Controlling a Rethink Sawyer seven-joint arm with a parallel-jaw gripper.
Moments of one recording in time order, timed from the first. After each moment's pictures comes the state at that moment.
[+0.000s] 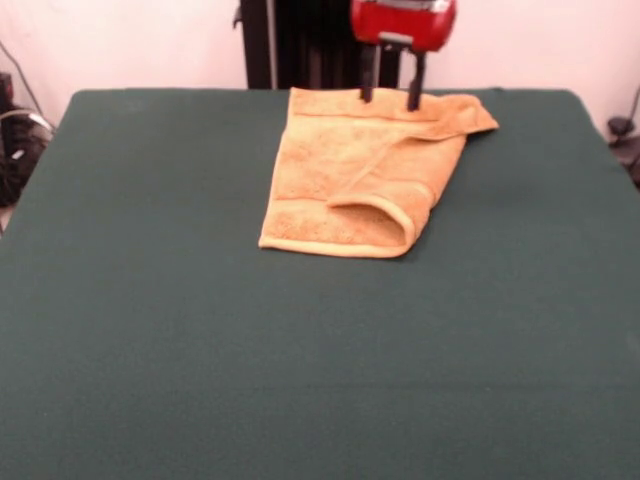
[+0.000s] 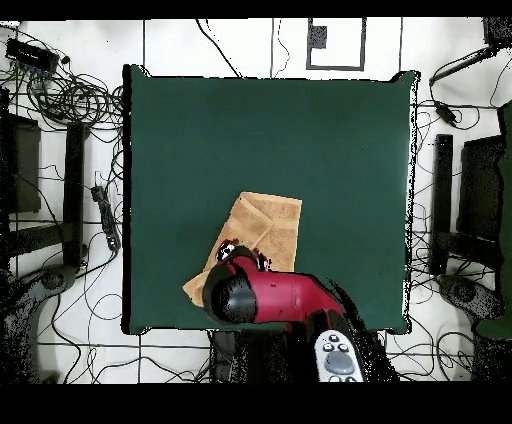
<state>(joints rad) -0.17 -0.77 0.00 2.04 -0.22 0.13 2.19</state>
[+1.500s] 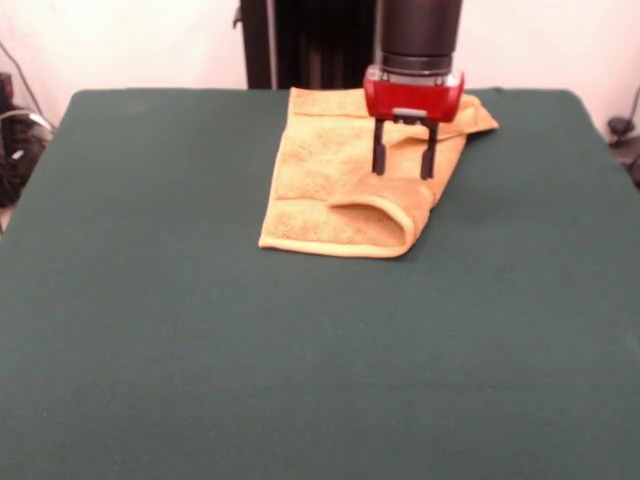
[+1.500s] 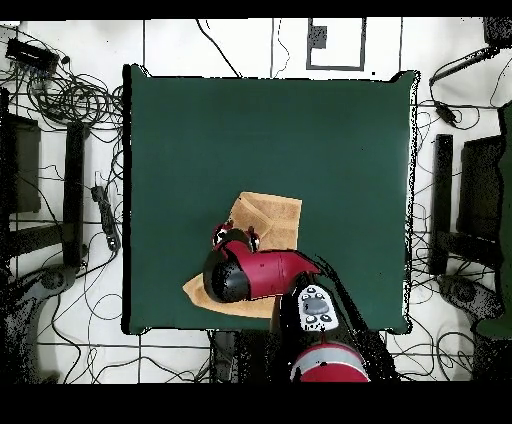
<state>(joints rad) -0.12 -0.57 0.01 1.91 -0.30 -0.03 2.19</state>
